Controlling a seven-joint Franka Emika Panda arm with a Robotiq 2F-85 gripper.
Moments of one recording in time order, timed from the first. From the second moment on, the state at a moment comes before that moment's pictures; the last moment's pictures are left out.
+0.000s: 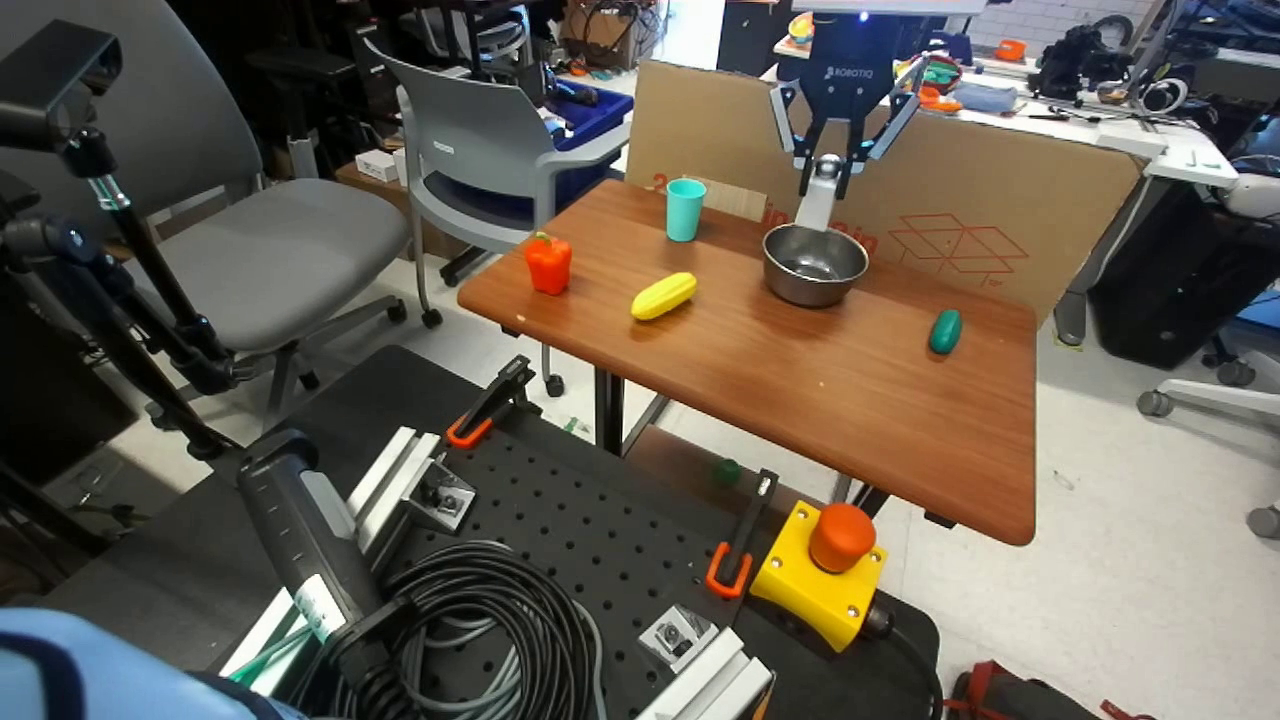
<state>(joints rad) -0.01 0.57 -0.01 -1.62 -0.16 1.99 -0.23</state>
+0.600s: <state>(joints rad) 0.00 0.78 -0.01 -1.35 -0.17 1.77 -0.23</state>
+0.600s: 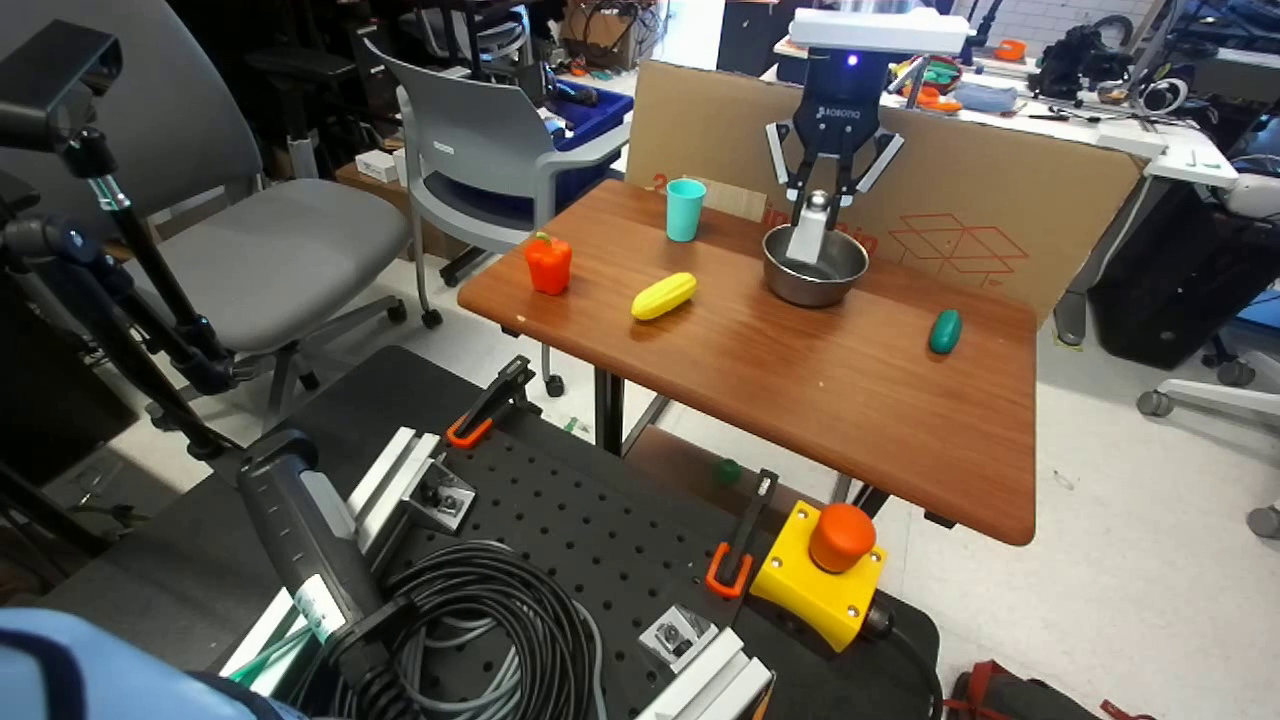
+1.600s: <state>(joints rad) 0.00 0.94 -0.02 -1.14 -0.20 1.64 -0.22</state>
